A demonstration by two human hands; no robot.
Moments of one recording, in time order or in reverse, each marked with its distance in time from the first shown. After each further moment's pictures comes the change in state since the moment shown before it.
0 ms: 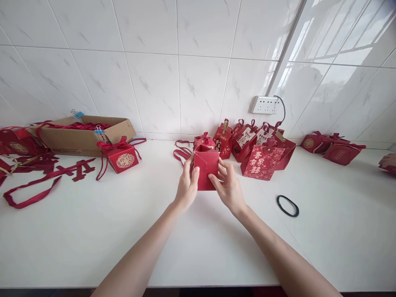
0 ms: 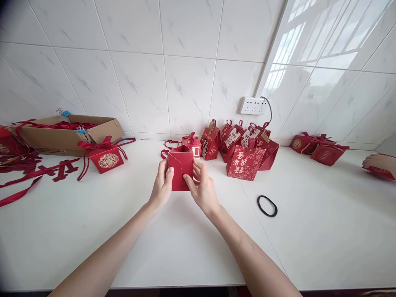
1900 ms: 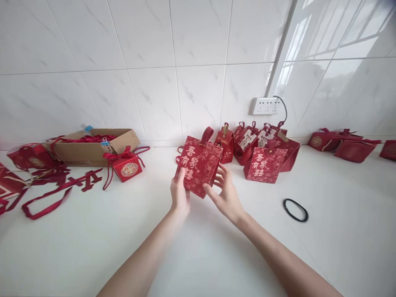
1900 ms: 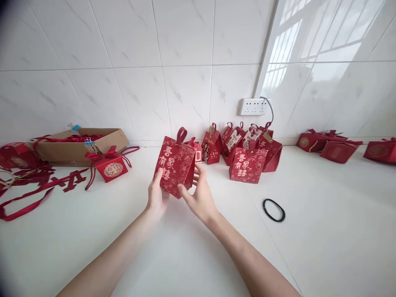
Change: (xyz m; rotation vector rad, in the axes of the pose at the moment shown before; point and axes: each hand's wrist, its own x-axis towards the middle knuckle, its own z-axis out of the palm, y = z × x) left_hand 0.009 0.009 0.005 -0.707 0.326 -0.424; right_hand 0.000 0.004 0.007 -0.246 0.019 -0.213
